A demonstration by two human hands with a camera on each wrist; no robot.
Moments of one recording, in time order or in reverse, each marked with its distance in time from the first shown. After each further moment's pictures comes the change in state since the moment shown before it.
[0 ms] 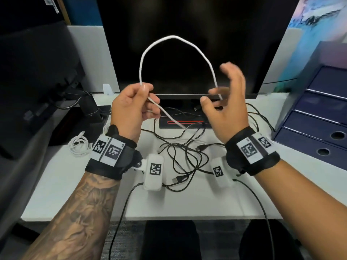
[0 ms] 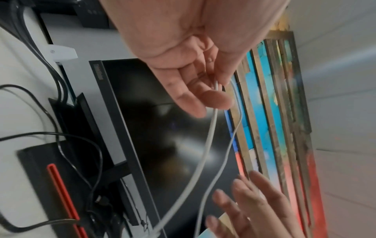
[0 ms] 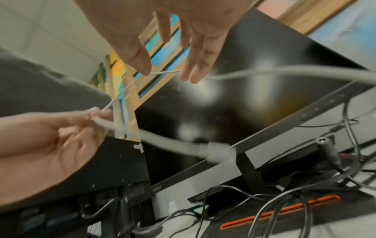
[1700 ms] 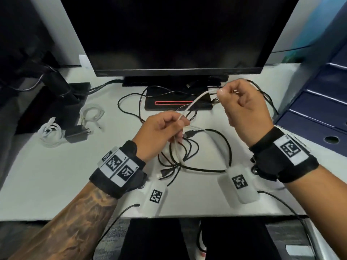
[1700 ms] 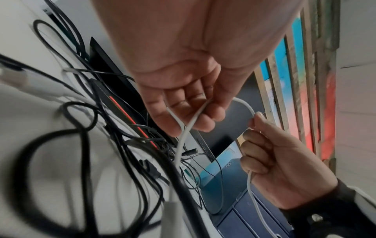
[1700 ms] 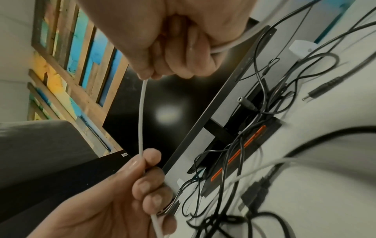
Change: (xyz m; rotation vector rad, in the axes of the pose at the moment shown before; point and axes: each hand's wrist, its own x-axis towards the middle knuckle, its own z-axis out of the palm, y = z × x) left_hand -0.035 -0.074 0.046 0.324 -0.461 -0.280; right_hand -0.011 0.055 -0.044 0.195 -0.190 0.376
